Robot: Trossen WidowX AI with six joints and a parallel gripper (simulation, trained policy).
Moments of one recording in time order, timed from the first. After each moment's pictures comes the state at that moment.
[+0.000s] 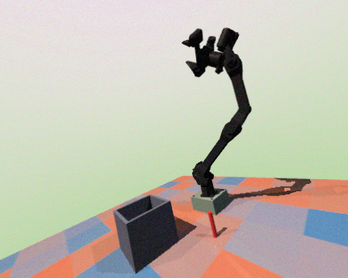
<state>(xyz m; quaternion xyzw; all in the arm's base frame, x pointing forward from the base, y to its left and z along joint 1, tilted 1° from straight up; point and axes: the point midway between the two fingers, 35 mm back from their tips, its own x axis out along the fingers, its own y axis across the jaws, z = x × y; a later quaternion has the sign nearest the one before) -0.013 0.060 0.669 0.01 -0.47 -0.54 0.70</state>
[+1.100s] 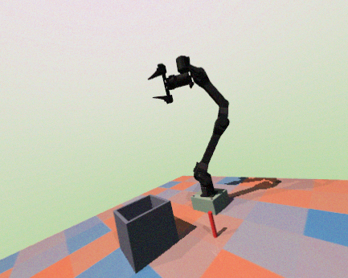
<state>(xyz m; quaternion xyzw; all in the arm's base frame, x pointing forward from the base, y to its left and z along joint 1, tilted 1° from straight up) 0.059 -0.122 0.580 0.49 -0.34 -0.41 0.69</state>
